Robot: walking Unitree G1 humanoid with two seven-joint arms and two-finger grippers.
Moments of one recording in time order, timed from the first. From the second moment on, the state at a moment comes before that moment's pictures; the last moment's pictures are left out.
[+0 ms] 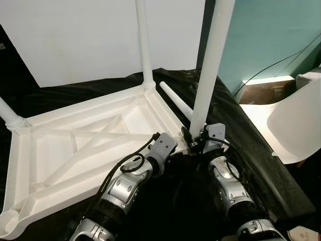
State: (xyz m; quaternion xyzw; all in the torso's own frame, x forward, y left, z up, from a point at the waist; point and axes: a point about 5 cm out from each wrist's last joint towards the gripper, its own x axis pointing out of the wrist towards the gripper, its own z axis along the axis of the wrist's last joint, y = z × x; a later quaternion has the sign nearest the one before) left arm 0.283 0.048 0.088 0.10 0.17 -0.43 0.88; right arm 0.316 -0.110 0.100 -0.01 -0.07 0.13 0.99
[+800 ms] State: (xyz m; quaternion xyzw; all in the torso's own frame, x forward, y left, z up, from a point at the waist) left arm 0.285 0.049 0.089 0.10 0.17 -0.43 0.88; right arm 0.332 -0.131 0.110 -0.07 -0.01 0.34 0.94
